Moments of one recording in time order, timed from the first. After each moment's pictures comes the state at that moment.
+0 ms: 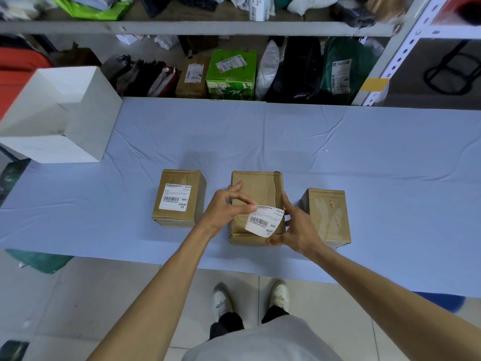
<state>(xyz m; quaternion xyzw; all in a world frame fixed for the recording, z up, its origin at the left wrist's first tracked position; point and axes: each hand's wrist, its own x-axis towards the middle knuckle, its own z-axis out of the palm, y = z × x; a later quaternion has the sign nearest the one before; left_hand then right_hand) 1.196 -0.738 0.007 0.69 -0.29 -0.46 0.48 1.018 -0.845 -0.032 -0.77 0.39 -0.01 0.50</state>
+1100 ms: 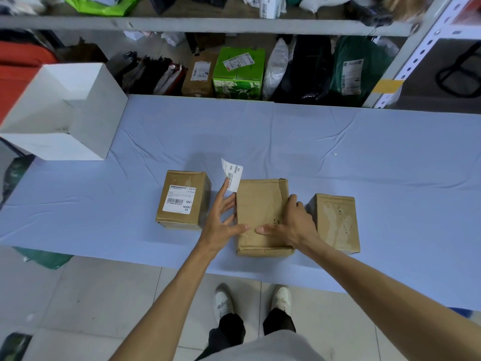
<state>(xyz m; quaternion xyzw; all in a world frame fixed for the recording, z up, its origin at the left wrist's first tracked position) 1.190 -0.707 -0.022 0.66 -0.20 -0.44 0.58 1.057 -0.849 -0.024 -0.80 0.47 0.08 0.37</state>
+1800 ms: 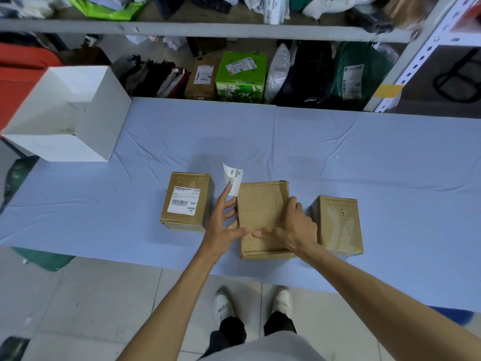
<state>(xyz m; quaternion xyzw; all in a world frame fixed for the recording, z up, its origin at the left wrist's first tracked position) 1.190 -0.697 -0.021 0.65 -0.19 -0.42 0.59 1.065 -0.834 -0.018 -0.82 0.48 0.08 0.30</state>
